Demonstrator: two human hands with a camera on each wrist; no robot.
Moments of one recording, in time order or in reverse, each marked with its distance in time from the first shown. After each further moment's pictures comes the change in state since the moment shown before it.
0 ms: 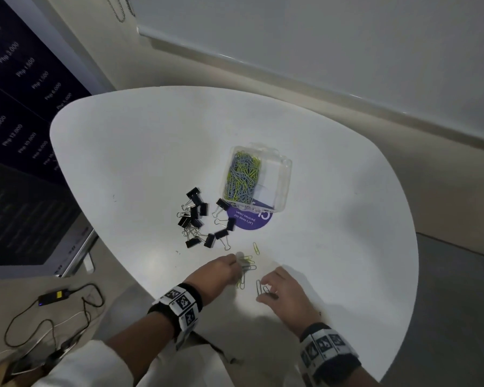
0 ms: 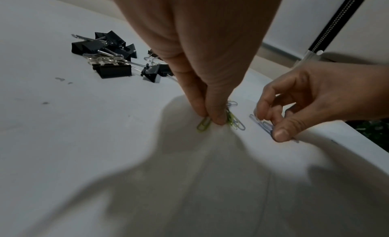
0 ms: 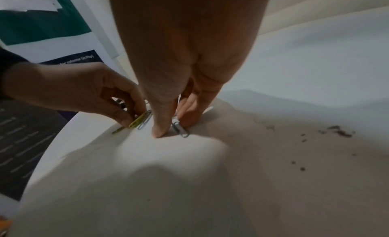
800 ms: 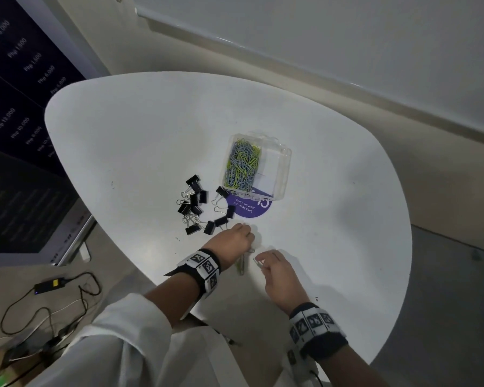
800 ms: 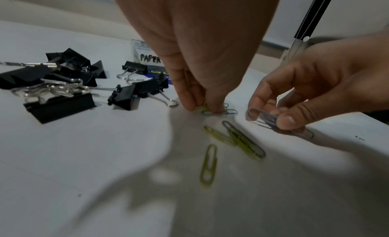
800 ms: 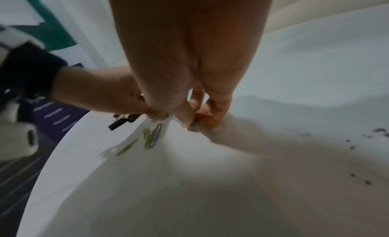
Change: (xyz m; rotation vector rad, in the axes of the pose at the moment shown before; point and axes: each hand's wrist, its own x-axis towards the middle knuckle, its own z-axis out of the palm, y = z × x) left_hand 0.041 0.031 -0.040 0.390 -0.150 0.008; right_hand 0.010 -0.008 0.010 -0.094 0.184 -0.130
